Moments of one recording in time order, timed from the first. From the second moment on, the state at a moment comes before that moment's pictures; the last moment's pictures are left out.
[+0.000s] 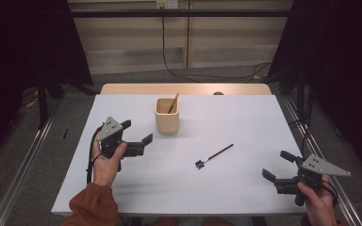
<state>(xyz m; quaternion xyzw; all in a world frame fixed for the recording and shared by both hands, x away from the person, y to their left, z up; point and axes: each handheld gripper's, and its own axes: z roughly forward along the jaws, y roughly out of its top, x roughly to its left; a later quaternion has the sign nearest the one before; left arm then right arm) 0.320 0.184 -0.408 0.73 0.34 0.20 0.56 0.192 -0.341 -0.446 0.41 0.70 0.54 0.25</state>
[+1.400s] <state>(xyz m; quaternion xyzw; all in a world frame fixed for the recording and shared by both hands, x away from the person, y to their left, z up) 0.257 0.202 -0.439 0.71 0.36 0.22 0.56 0.195 -0.338 -0.446 0.41 0.69 0.54 0.25</state>
